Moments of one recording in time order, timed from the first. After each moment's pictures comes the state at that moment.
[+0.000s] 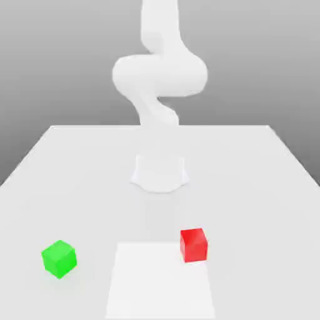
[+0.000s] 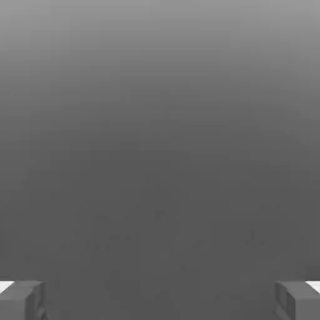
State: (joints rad) arm 0.01 -0.73 0.01 -2.36 0.01 2.35 0.80
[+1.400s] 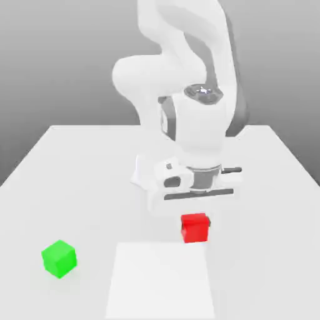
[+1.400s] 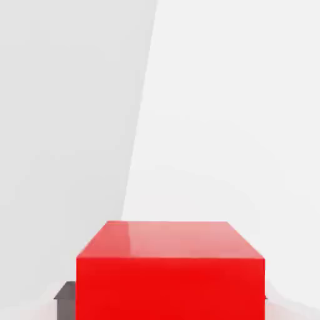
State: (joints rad) arm 0.13 -0.07 0.01 -2.88 0.02 2.80 0.74
